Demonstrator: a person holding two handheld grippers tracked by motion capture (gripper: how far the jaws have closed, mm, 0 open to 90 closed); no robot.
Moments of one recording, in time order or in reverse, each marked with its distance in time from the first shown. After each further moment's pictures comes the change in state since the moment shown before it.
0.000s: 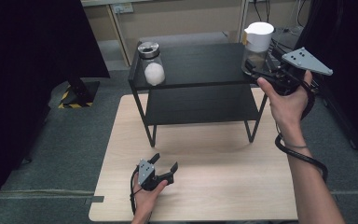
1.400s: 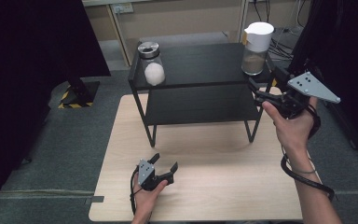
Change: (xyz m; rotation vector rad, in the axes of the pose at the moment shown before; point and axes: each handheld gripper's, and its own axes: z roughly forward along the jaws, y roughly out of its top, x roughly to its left) left arm 0.000 0.000 0.000 -0.002 0.002 -0.001; right arm 0.006 -0.031 -0.041 -0.022 0.048 -0.013
